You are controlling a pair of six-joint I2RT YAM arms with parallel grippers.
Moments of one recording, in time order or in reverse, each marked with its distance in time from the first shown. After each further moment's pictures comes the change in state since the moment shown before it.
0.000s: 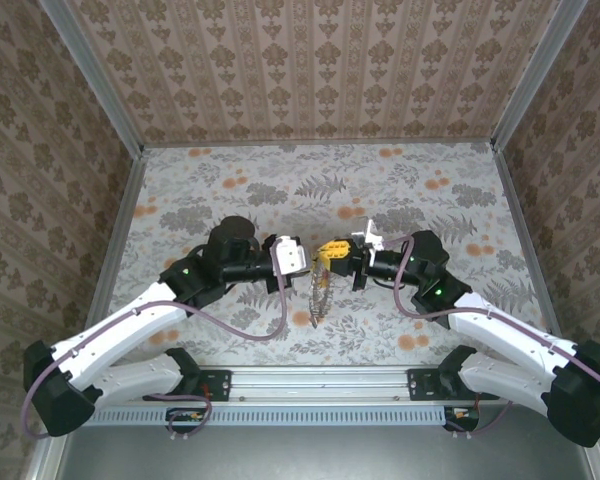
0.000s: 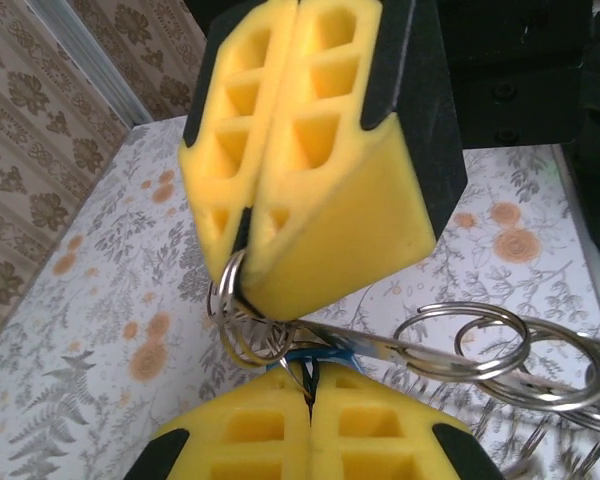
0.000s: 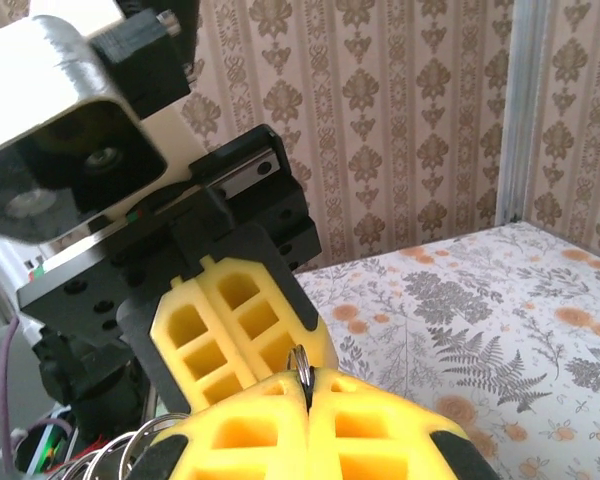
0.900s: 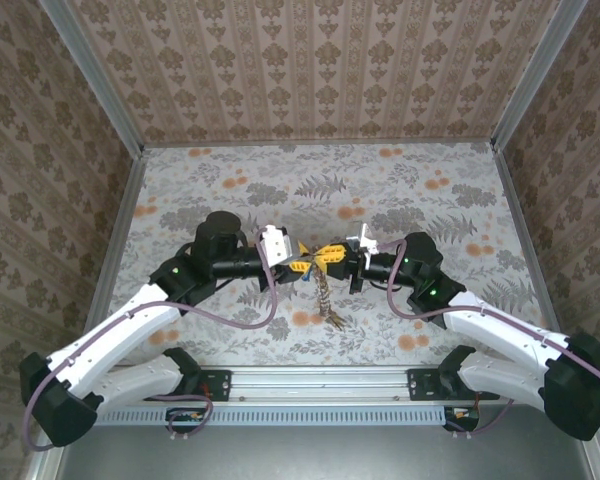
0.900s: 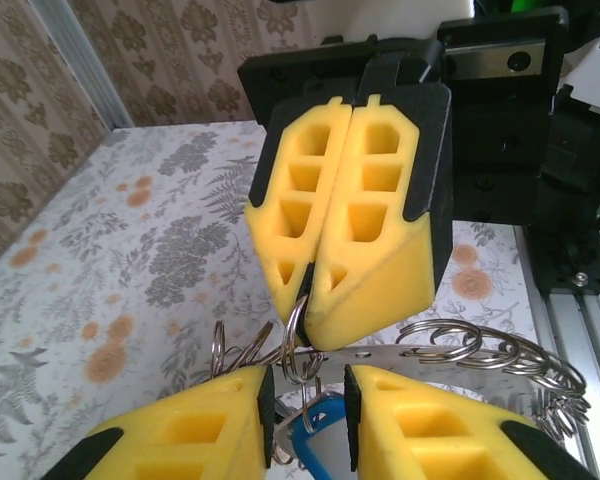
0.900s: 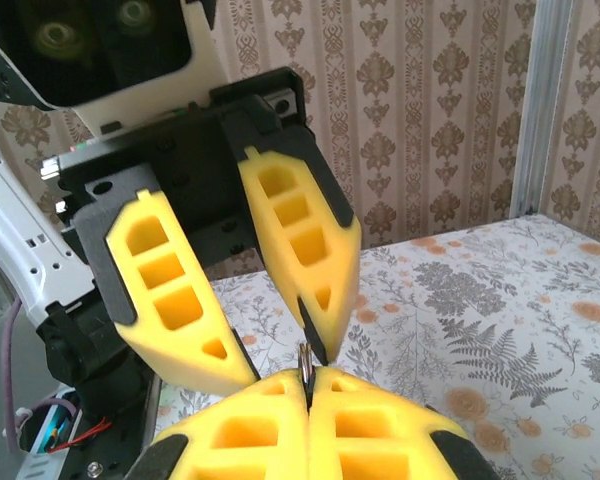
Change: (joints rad) left arm 0.106 -0.039 -0.012 0.000 0.172 -0.138; right arm 0.014 0.039 -0.014 0.024 -0.026 -0.037
